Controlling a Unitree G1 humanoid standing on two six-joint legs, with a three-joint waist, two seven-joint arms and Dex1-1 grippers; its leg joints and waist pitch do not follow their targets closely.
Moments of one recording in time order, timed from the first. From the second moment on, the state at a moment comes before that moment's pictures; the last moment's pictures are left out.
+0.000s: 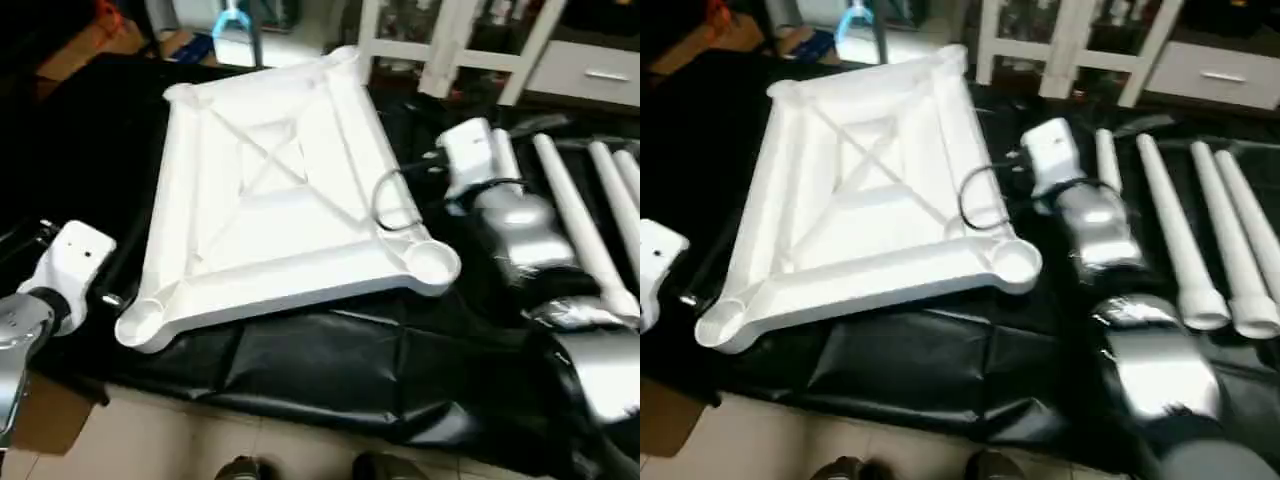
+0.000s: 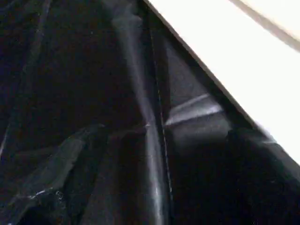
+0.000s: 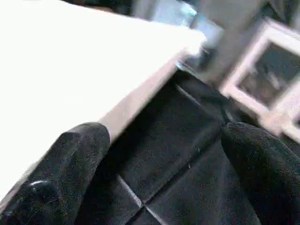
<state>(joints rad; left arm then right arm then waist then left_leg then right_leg) -0.09 0.70 0.16 -0.11 0.02 0.61 -0.53 -0.85 -0.38 0.00 0.86 0.01 -0.16 0.59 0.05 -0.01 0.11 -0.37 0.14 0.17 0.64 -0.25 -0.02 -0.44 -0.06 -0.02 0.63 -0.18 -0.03</state>
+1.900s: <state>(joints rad) -0.17 0.50 0.00 -0.37 -0.19 0.42 -0.59 -0.50 -0.46 0.34 0.38 -0.26 -0.05 0.62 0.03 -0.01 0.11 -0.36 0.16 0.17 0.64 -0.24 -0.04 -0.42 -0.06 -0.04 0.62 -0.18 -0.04</state>
